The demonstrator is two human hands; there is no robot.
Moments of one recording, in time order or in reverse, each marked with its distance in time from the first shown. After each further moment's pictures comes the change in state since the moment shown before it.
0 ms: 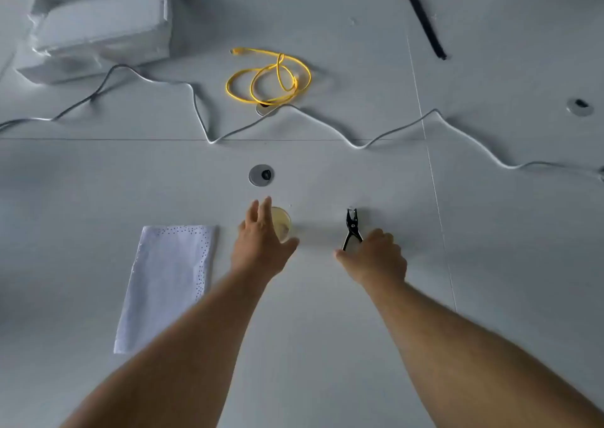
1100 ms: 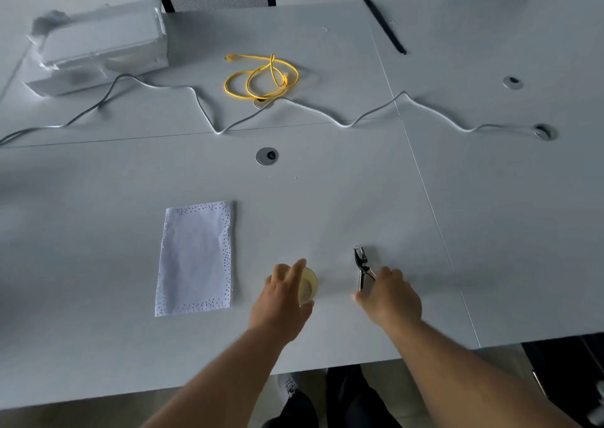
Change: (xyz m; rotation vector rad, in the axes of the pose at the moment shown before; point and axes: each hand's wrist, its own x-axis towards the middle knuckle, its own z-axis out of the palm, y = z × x) left_hand -0.160 -0.101 0.035 0.115 -0.214 0.284; right_hand -0.157 0.074 0.070 -0.064 -0.001 0.054
